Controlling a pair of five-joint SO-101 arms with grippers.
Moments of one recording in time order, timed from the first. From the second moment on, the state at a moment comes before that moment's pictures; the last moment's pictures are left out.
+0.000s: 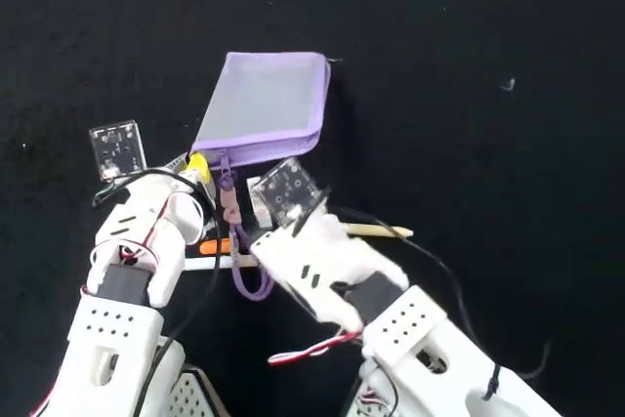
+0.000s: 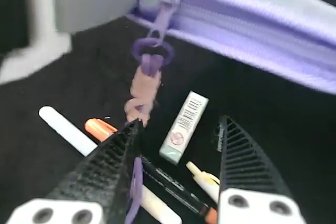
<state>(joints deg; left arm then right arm) 4.0 -68.2 75.3 26.4 20.5 -39.7 -56.1 78.3 22.8 3.9</state>
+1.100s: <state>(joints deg) 12.8 -77.4 66.4 37.4 25.7 -41.0 -56.1 86.5 6.5 3.9</state>
